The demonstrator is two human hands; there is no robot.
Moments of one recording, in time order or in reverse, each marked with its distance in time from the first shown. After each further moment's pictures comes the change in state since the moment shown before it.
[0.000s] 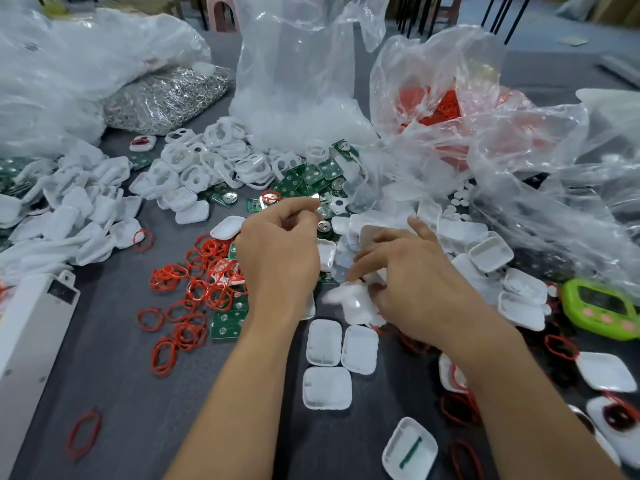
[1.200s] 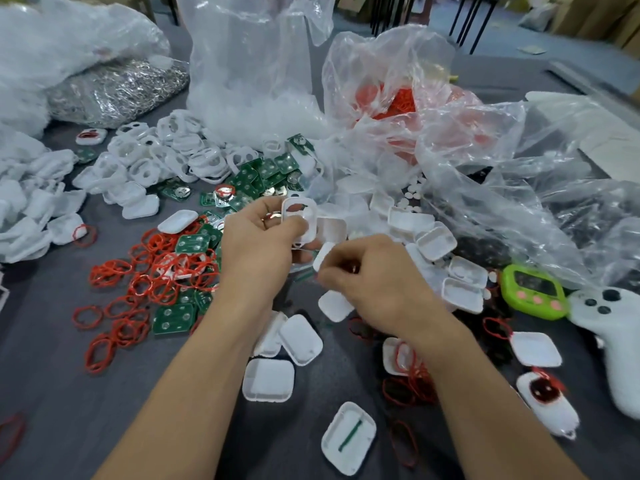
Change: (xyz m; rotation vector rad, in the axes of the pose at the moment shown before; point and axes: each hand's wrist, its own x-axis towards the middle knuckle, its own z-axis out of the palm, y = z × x) left_hand -0.019 0.002 0.016 -0.301 -0.279 -0.216; right_hand -0.020 0.020 0.012 0.534 0.135 0.150
